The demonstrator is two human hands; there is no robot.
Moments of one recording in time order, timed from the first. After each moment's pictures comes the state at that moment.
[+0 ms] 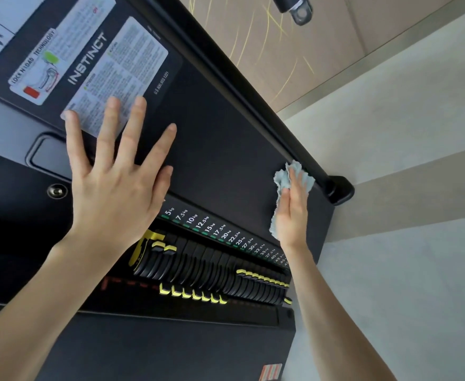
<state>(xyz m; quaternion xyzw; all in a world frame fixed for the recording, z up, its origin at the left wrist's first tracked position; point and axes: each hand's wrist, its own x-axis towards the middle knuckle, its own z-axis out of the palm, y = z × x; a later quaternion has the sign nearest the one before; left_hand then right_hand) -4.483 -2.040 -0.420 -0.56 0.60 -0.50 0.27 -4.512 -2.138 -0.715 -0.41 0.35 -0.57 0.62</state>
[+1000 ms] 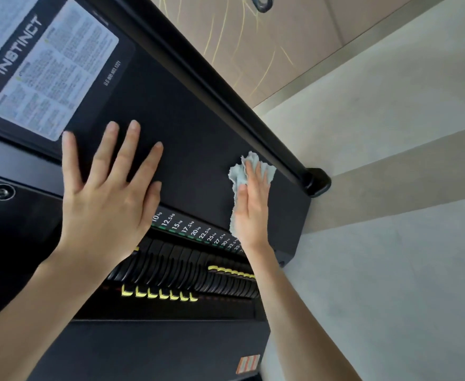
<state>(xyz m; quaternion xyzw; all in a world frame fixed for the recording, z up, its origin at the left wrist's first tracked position) -4.498 -2.040 -0.456 -0.61 0.62 -0.43 0.26 -4.510 -2.123 -0.693 -0.46 0.31 -0.58 0.60</state>
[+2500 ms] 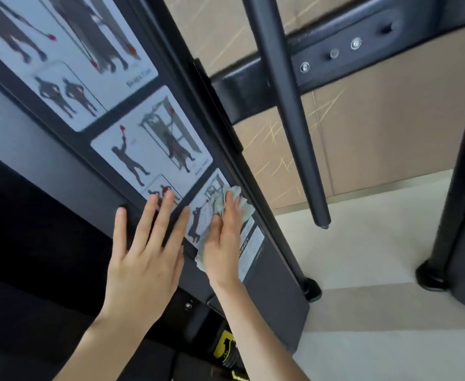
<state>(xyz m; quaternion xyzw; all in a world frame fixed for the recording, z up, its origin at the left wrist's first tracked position) -4.497 -2.023 -0.169 -0.68 0.57 -0.43 0.16 -4.525 -2.125 -0.266 -0.50 0.25 -0.54 0.63</state>
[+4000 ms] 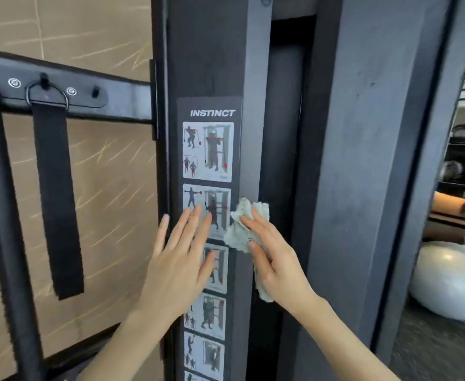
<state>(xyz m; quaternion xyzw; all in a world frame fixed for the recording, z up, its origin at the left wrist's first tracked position) -4.843 -2.230 0.306 -0.44 0.77 -0.32 -0.35 -5.039 -2.201 0.313 -0.76 0.36 -0.53 0.01</state>
